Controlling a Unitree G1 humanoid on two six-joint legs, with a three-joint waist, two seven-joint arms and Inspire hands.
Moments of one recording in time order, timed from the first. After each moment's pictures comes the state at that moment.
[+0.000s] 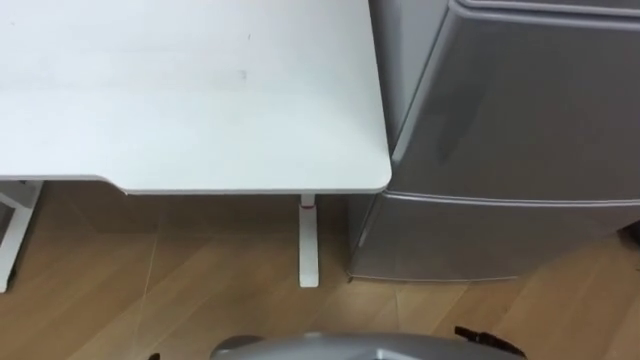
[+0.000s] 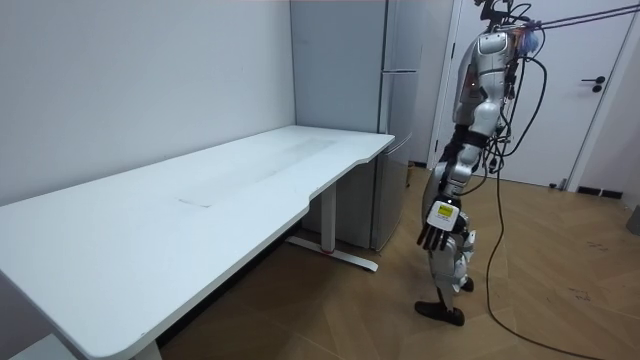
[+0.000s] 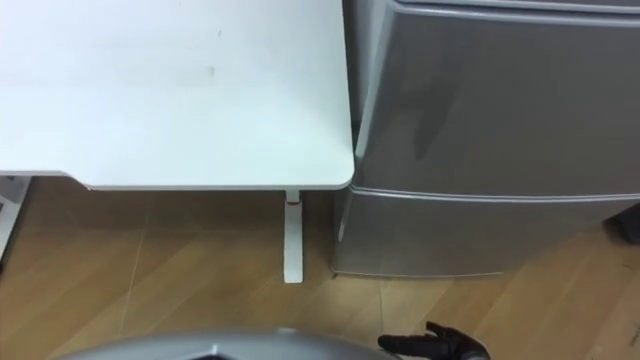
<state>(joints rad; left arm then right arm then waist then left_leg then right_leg) 0.25 0.22 0.17 1.13 0.08 0.06 -0.05 0.09 -0.28 -0.05 1.35 0.25 0.00 0.31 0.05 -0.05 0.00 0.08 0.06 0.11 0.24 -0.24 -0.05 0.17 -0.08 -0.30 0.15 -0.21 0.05</state>
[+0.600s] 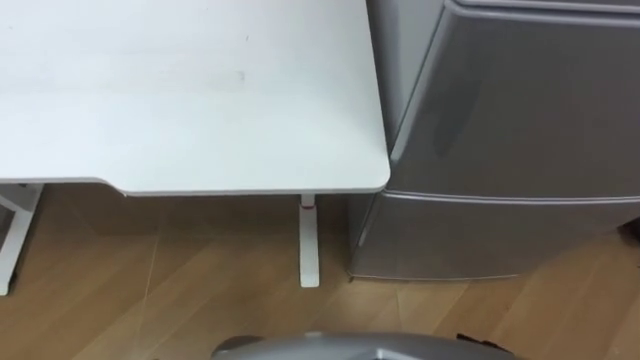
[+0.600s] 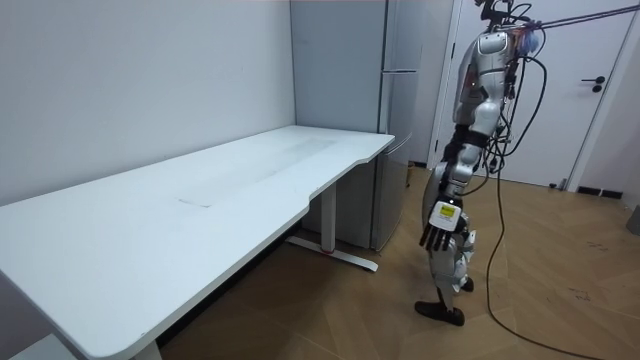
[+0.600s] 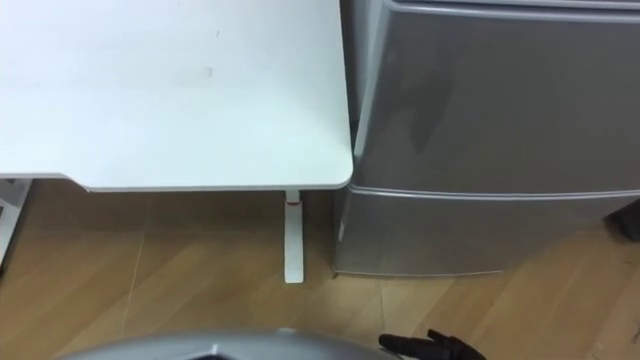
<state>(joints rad) 0.26 0.21 0.19 1.13 0.08 0.08 -0.03 0.10 -0.27 -0.10 1.36 0.29 0.02 0.31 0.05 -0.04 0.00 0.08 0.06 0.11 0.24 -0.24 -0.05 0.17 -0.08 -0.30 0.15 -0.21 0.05</state>
